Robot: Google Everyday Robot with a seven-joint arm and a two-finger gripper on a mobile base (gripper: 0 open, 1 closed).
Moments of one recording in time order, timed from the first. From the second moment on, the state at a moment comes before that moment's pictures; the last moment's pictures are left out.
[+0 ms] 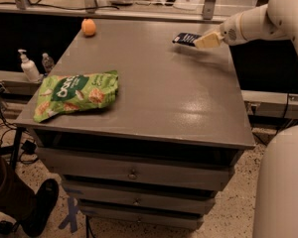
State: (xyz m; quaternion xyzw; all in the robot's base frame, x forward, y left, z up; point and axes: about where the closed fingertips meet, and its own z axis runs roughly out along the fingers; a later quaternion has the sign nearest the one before) arm 0.805 -0.203 0.881 -0.37 0.79 0.15 0.46
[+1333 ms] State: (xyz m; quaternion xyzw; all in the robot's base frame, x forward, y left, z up) arm 0.660 -0.072 0.867 -0.46 0.75 0.26 0.41
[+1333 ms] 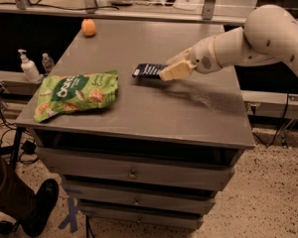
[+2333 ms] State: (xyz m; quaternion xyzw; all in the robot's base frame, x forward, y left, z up) arm 0.604 -0.029 0.852 -0.50 0.73 0.30 0.37
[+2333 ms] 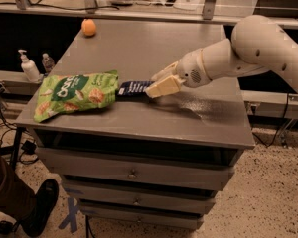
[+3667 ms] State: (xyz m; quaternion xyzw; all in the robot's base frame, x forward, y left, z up) arm 0.590 -0.016 0.851 -0.51 0.71 0.32 0.36
